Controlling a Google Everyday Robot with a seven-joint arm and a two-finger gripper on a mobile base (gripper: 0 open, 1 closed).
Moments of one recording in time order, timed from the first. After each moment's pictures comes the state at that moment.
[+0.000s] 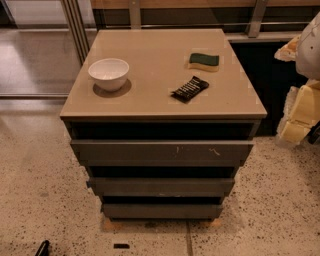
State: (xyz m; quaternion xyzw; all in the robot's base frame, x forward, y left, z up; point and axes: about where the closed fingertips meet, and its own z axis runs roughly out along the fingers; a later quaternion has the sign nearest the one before) arm 0.439 -0.215 0.982 -0.60 0.78 -0.04 0.17
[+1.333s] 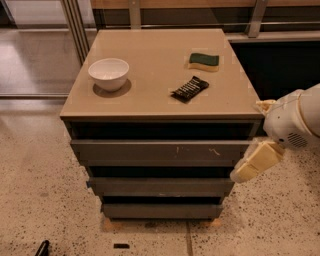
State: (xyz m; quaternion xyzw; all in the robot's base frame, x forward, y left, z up) arm 0.442 -0.187 0.867 -0.52 0.80 0.07 0.28
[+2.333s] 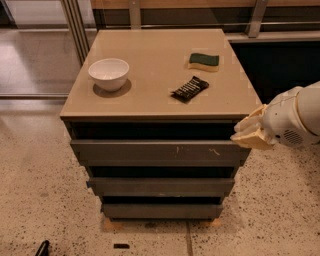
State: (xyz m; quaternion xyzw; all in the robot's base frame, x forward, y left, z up) arm 0.456 -0.188 0.871 -0.51 0.80 0.06 0.31
